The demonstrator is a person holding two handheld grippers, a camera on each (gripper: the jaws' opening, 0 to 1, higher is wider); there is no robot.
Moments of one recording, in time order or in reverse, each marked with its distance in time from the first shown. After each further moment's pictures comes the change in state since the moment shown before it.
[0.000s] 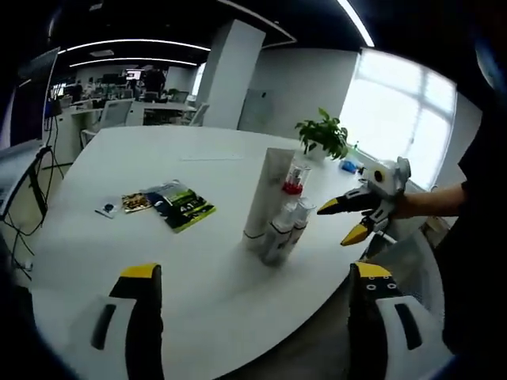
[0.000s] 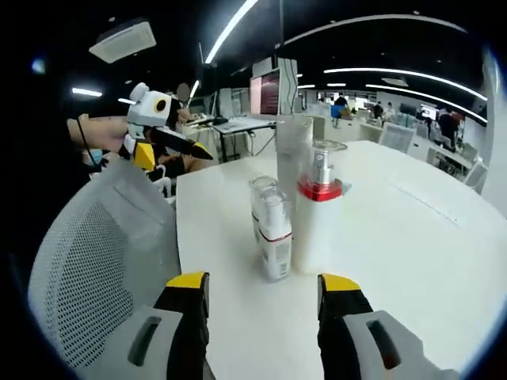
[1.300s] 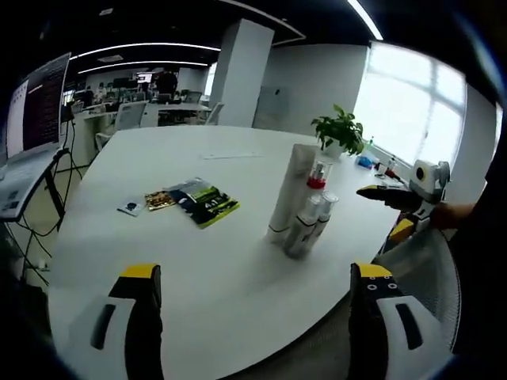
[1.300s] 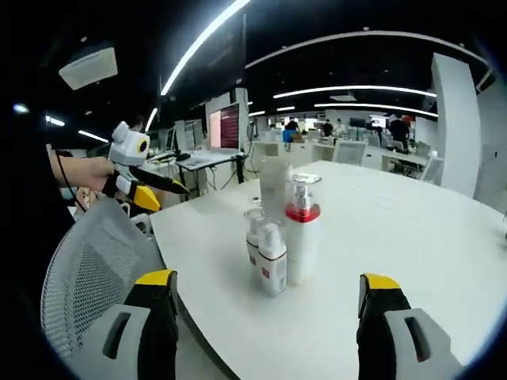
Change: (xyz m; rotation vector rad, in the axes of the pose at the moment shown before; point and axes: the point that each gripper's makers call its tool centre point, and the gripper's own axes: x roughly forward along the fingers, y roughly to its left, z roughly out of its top) left arm -0.011 0.029 -0.007 0.008 0.013 0.087; right arm -0.017 0.014 0.012 0.057 -0.121 -0.231
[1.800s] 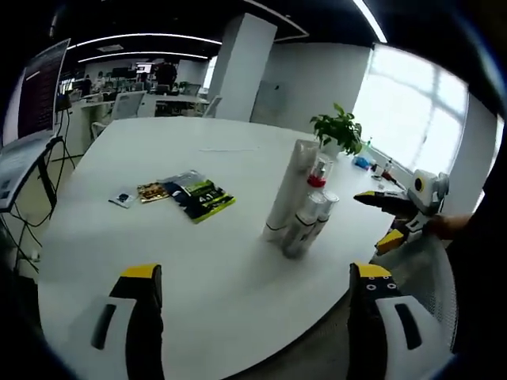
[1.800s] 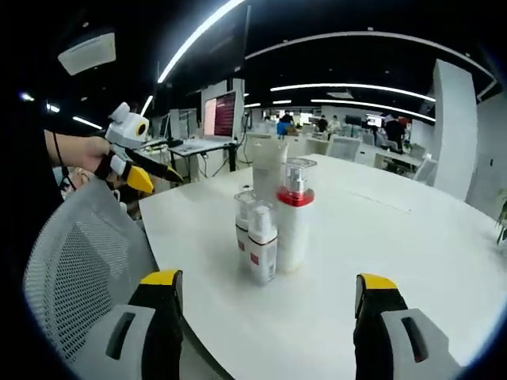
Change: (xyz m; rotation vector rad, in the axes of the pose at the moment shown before) left arm 0.014 0.002 -0.002 -0.052 0.031 -0.027; right arm 0.001 -0.010 -0.014 -0.015 0.027 -0.057
